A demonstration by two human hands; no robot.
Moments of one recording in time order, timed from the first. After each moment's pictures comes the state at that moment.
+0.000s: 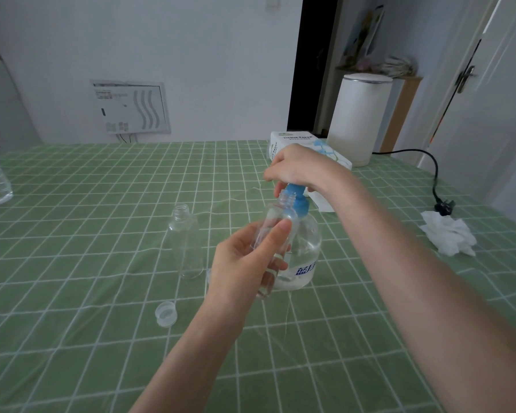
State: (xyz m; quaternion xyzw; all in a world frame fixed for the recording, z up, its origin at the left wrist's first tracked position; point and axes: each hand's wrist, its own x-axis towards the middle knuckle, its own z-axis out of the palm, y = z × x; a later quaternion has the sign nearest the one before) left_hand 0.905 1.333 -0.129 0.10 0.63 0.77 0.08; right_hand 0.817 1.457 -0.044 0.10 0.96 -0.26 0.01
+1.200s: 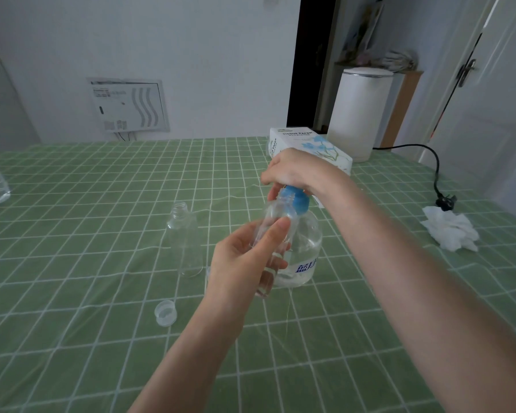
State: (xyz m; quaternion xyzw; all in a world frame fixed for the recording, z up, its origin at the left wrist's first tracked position) left_hand 0.906 1.330 -0.130 0.10 0.63 0.77 0.09; right_hand 0.817 1.454 -0.051 0.10 0.95 -0.29 0.04
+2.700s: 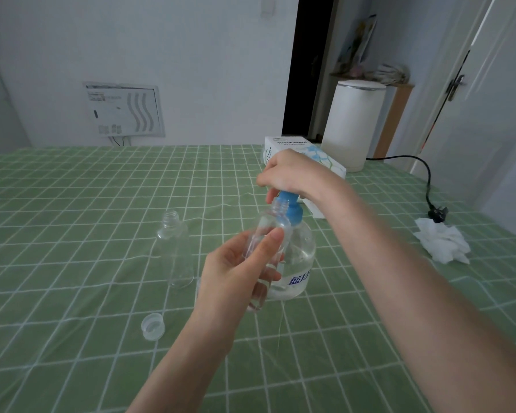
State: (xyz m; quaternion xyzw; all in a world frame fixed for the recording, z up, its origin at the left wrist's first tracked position) left_hand 0.908 1.330 -0.129 0.11 0.64 0.76 0.08; right_hand 0.816 1.457 -0.046 0.09 0.96 -0.28 0.01
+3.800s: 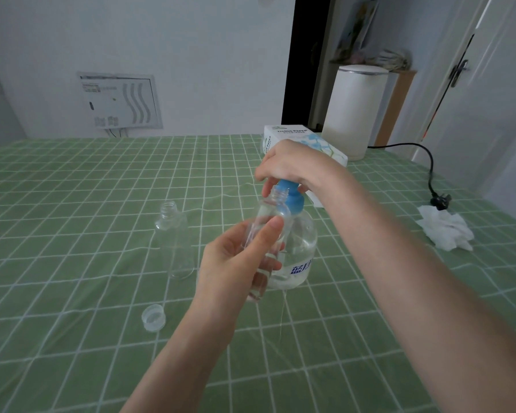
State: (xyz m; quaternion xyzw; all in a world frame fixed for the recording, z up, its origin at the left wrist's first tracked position) left_hand 0.907 1.331 -0.128 0.10 0.63 0.77 0.08; right_hand 0.814 1.455 -0.048 0.10 0.95 -0.29 0.03
